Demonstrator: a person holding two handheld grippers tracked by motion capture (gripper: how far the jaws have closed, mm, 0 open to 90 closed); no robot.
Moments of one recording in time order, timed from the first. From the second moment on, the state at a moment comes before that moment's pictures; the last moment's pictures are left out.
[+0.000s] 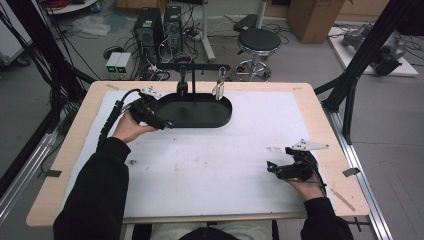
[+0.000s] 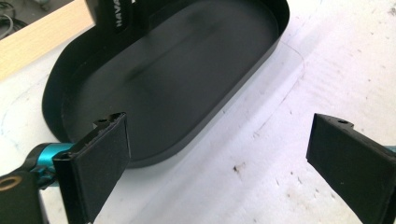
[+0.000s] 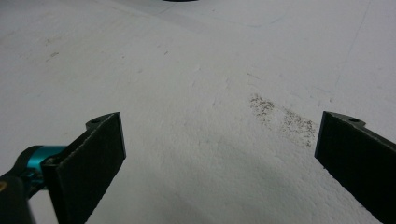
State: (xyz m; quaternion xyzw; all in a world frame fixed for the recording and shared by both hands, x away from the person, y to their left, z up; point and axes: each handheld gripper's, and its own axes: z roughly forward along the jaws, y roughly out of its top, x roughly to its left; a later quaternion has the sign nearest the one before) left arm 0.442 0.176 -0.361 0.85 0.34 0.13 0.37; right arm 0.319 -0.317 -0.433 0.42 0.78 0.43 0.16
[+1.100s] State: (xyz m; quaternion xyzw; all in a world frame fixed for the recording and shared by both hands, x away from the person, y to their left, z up) left arm 0.359 0.218 -0.386 0.85 0.35 0.17 0.36; right arm 0.321 -0.320 -0.435 0.42 0.78 0.42 0.17
